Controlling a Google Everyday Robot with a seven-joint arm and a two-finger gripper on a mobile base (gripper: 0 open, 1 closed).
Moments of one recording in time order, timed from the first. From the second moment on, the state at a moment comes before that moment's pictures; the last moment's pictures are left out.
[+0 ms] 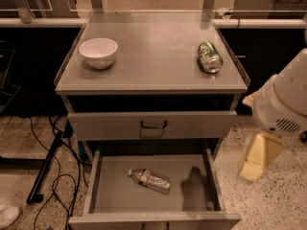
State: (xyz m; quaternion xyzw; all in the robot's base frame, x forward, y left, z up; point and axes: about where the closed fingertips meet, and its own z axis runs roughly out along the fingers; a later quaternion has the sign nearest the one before) arm 0.398 -0.198 0.871 -0.58 0.81 0.01 0.12
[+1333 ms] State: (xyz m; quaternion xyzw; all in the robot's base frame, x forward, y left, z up) arm 0.394 -0.147 0.794 -0.58 0.81 0.05 0.09
